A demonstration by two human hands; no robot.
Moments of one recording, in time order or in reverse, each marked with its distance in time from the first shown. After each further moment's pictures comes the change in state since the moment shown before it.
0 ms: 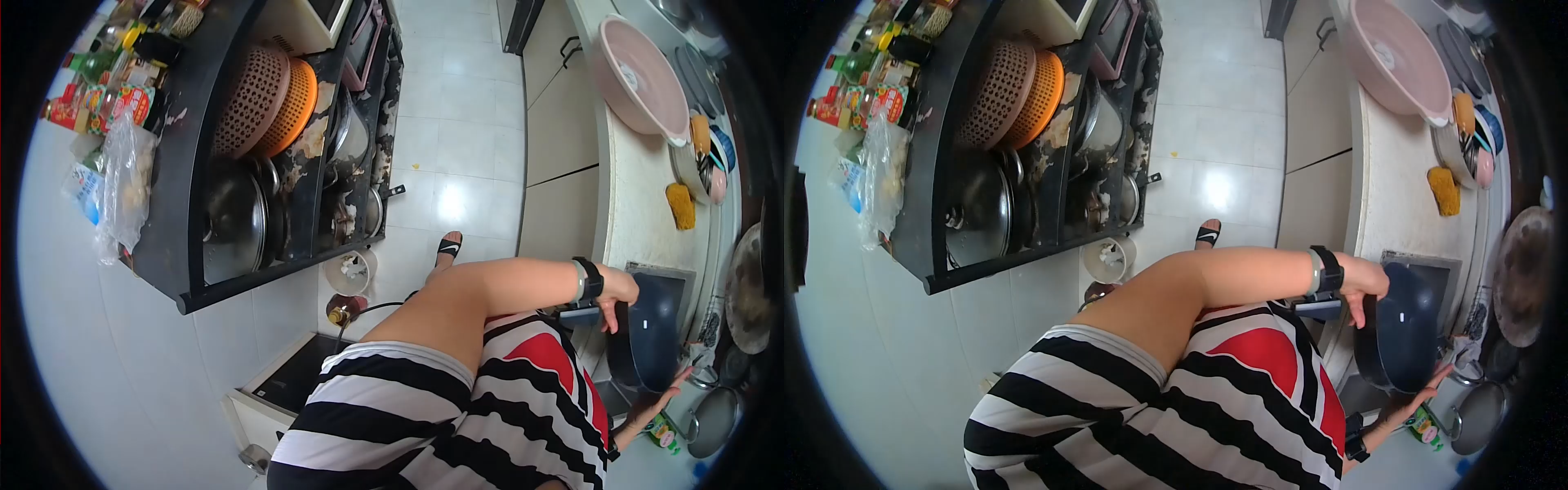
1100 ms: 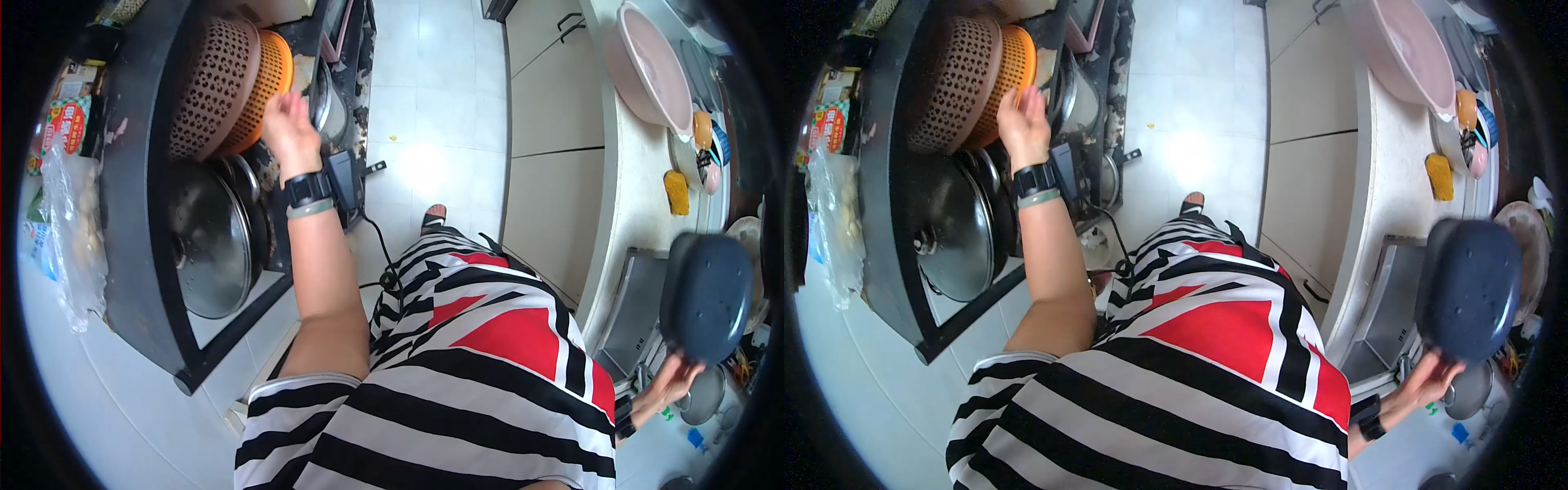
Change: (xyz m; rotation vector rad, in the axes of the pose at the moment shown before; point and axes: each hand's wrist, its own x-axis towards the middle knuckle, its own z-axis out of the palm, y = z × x) left_hand -0.478 -0.054 -0.206 -0.812 1.849 1.361; right_hand 0.003 -0.066 0.084 0.586 0.265 -0.059
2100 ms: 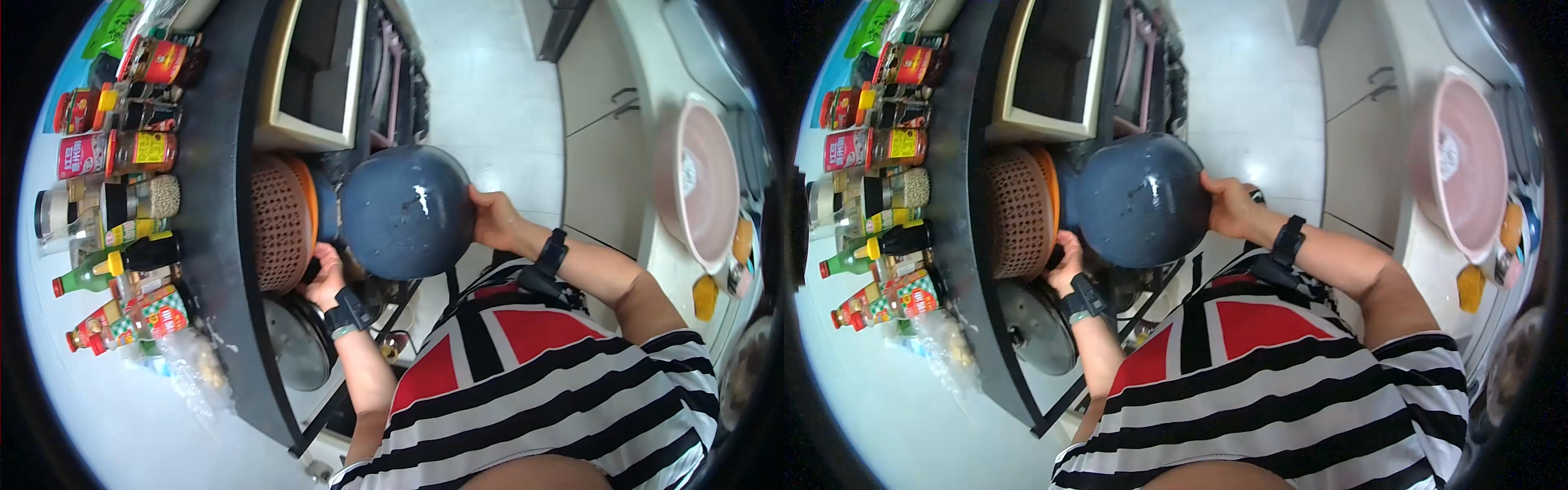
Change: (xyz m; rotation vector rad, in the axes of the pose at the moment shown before) left_hand 0.059 0.036 -0.009 -0.942 0.326 -0.047; right_hand -0.176 0.468 0.382 -0.154 -0.993 2.046
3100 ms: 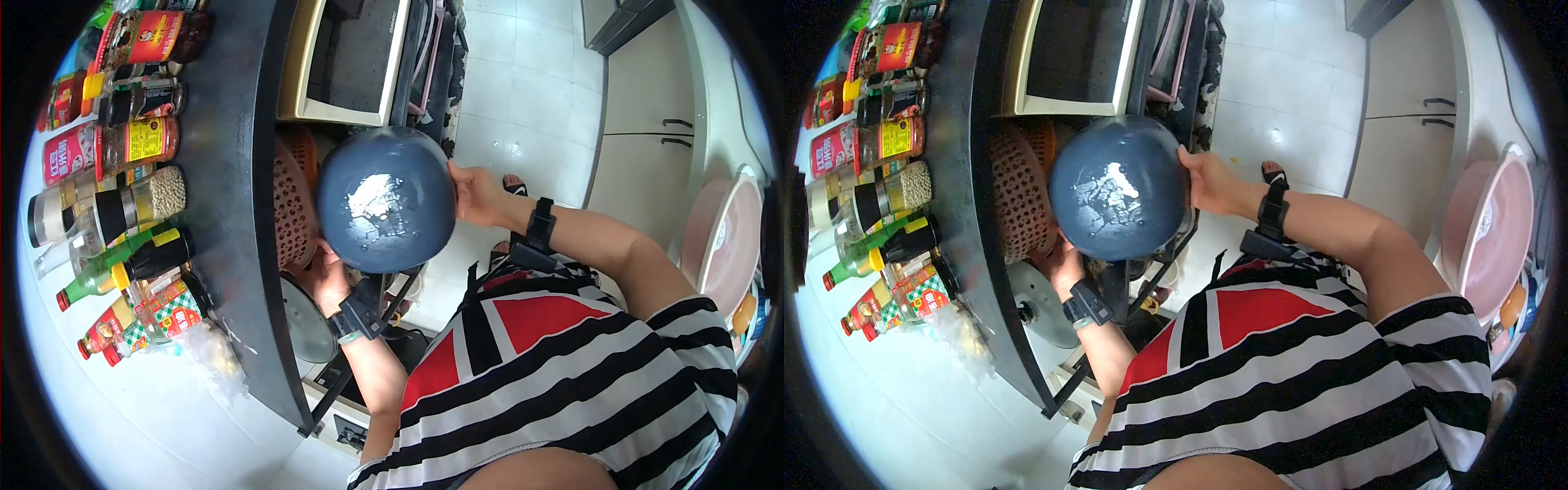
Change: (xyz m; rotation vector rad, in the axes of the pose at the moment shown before) left_hand -0.045 -0.002 0.051 0.187 -0.067 -0.153; right_hand 0.100 -0.017 0.037 0.030 -0.197 0.245
